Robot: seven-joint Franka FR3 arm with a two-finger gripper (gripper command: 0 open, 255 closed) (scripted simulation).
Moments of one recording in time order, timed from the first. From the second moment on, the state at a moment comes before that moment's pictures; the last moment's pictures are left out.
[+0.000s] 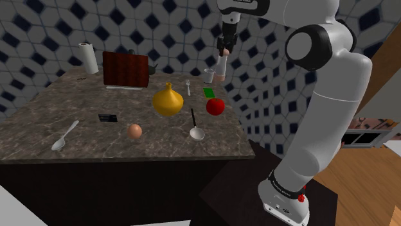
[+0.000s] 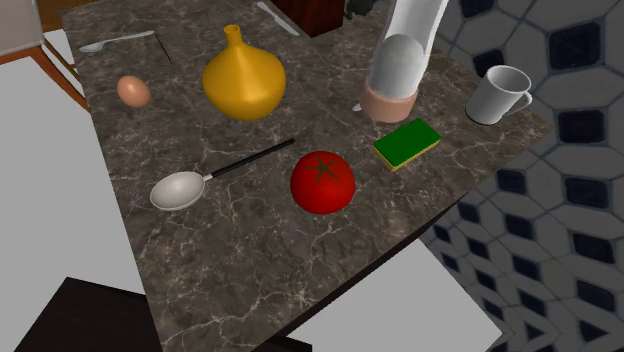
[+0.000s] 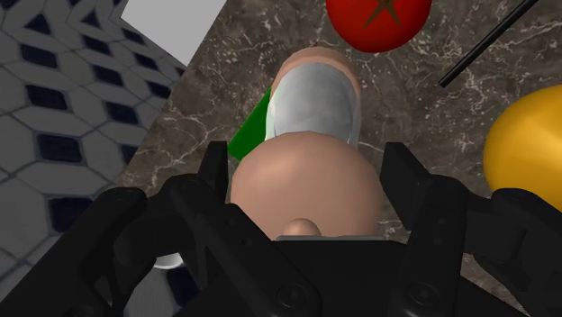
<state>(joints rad) -0.20 0.24 -0.21 -1.35 -0.09 1.62 -0.29</state>
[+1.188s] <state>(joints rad) -0.11 0.21 -0.16 -1.23 -0.11 1.45 -0.17</state>
